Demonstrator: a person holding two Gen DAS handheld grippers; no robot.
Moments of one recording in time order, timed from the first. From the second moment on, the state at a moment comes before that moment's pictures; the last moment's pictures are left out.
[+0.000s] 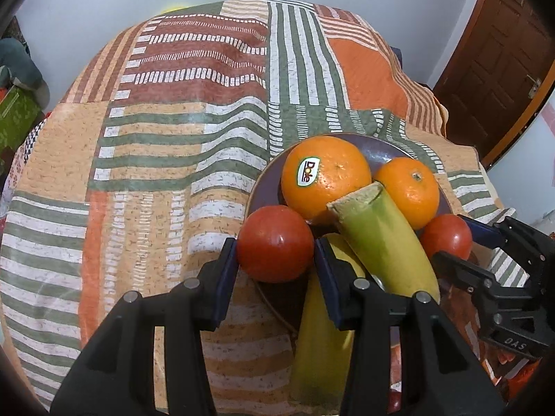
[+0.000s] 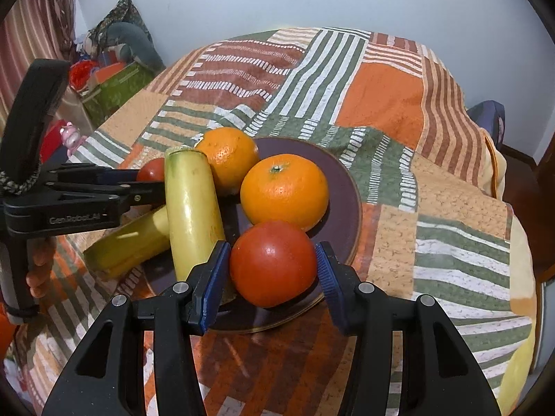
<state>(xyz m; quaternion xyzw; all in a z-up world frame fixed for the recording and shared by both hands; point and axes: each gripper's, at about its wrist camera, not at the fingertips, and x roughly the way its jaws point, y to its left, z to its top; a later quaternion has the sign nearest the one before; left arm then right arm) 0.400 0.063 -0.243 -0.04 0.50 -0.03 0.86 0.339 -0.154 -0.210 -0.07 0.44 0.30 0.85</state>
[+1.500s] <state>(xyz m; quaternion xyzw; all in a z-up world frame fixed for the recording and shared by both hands) 0.176 0.004 -0.151 0.00 0.43 -0.08 0.90 0.190 -0.219 -0.129 -0.09 0.38 0.26 0.88</state>
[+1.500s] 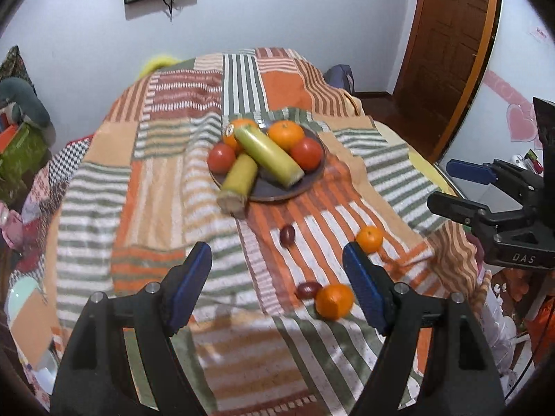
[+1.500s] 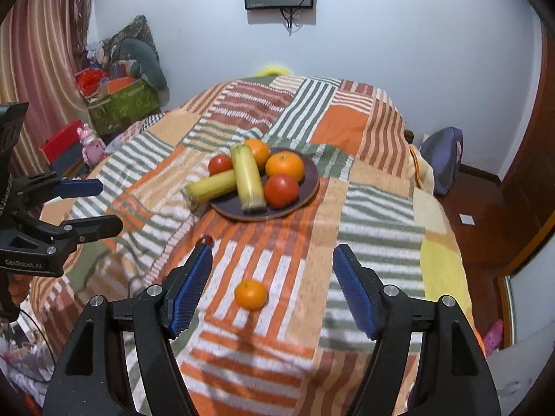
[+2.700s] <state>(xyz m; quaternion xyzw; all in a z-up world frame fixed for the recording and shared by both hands) 0.174 -0.044 -0.225 0.00 0.50 -0.15 0.85 0.203 -0.201 -0.222 -0.06 0.47 0.30 0.83</state>
